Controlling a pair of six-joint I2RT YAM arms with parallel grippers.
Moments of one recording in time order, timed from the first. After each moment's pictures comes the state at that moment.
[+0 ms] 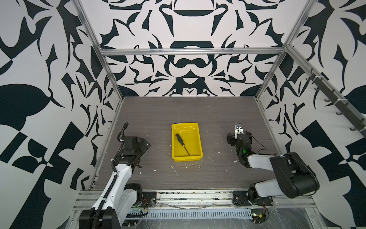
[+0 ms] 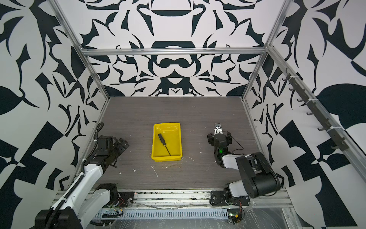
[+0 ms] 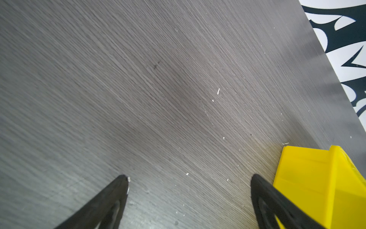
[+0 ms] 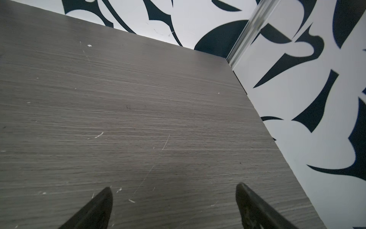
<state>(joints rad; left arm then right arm) -0.02 0.89 0.43 -0.39 -0.04 -0.77 0.21 1.46 0.30 0.74 0.40 -0.08</state>
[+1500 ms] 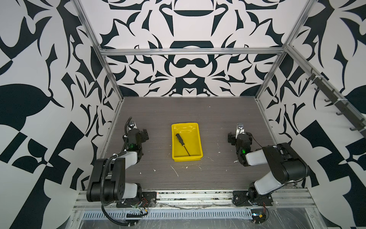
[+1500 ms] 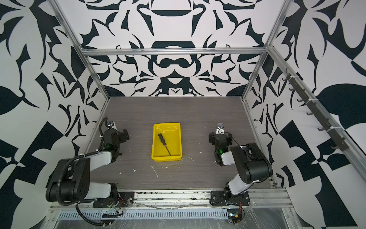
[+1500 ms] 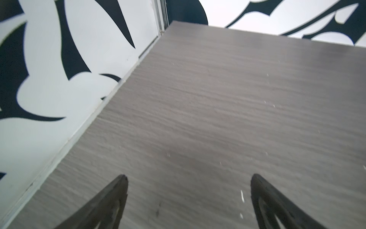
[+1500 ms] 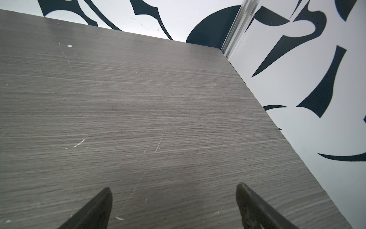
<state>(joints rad) 0.00 1.40 0.41 0.53 -0.28 -0.12 0.18 1.58 0.30 0.87 0.41 -0.03</state>
